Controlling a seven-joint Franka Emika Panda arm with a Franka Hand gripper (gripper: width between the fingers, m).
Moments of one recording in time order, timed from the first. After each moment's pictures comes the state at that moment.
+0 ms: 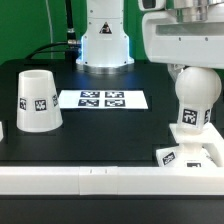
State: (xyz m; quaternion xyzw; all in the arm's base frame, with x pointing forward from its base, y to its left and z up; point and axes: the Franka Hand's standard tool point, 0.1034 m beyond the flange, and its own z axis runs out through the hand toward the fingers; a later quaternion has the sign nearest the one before) arm 0.627 0.103 0.113 -0.88 0.46 0.00 0.09
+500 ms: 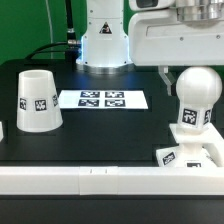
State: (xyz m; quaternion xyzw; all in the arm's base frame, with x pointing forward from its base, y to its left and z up) arm 0.623 0.101 0.114 -0.97 0.25 -0.01 0.06
